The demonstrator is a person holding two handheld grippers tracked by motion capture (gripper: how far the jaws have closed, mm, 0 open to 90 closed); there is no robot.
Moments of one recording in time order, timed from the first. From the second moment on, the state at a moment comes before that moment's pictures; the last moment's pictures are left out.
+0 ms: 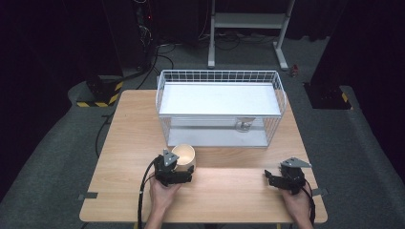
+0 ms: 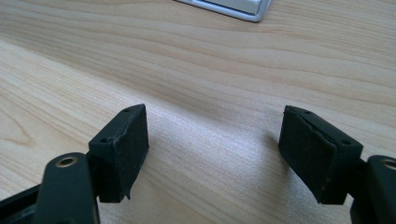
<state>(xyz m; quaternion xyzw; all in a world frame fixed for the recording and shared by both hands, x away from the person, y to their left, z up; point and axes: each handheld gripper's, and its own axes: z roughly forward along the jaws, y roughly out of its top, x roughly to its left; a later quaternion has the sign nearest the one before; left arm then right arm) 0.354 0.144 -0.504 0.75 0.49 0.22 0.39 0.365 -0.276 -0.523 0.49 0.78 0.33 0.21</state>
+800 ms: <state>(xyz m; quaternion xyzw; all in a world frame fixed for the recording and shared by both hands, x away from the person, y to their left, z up) 0.363 0.138 -0.510 0.74 0.49 0.24 0.40 0.365 -0.276 -0.523 0.49 0.78 0.33 0.21</state>
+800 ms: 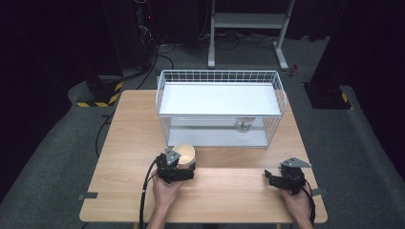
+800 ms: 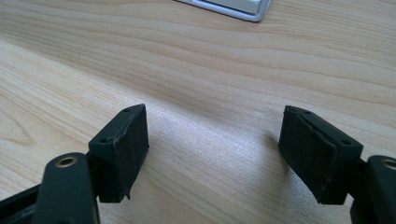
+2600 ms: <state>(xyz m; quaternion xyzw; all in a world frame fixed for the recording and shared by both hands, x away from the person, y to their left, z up) 0.378 0.122 -0.496 0.75 0.46 0.25 0.39 0.365 -0.275 -0.523 0.49 0.78 0.33 0.21</state>
